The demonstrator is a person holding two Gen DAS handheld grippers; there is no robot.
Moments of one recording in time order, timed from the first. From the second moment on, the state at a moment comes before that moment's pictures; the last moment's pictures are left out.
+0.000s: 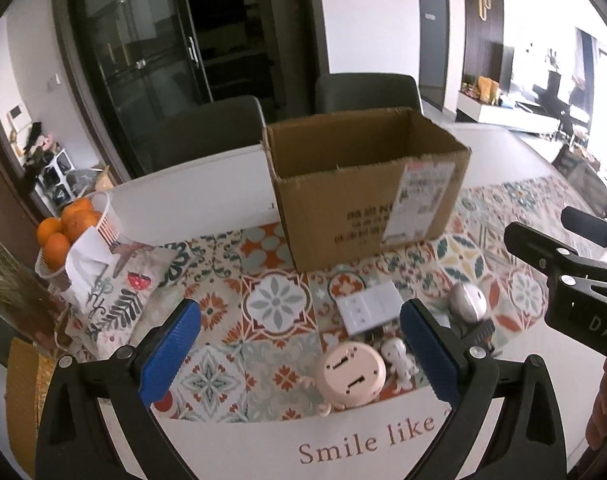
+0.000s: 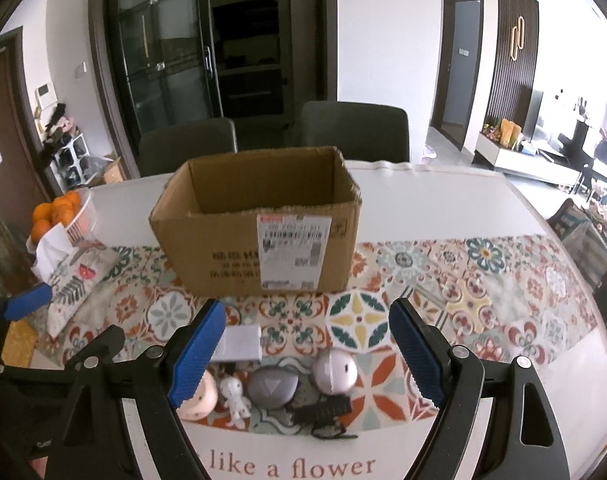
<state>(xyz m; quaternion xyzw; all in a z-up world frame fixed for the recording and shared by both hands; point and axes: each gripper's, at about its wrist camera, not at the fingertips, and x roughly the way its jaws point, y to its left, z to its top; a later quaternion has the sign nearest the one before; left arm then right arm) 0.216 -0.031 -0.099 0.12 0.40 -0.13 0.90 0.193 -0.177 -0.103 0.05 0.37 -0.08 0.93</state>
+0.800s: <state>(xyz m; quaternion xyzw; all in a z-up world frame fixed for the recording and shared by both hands) 0.215 -0.039 -0.184 0.15 0.47 -0.22 0.84 0.168 -0.169 -0.193 0.11 0.45 -0.10 0.88</state>
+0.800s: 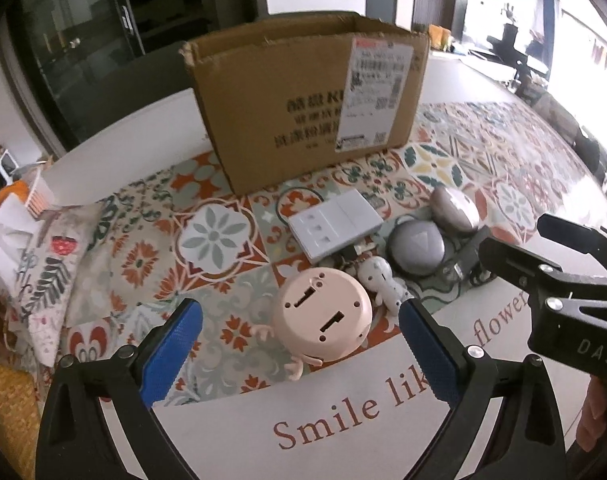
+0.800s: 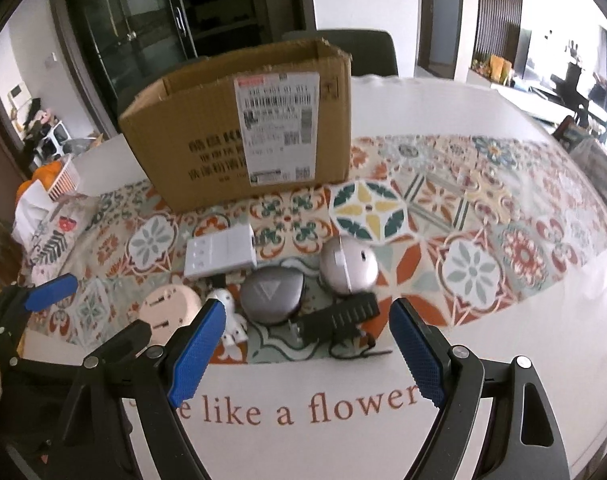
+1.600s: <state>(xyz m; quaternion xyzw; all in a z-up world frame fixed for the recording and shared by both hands) 0.236 -0.058 -0.249 0.18 0.50 -0.26 0.81 0.175 -0.166 -0.248 0.12 0.50 -0.11 0.85</state>
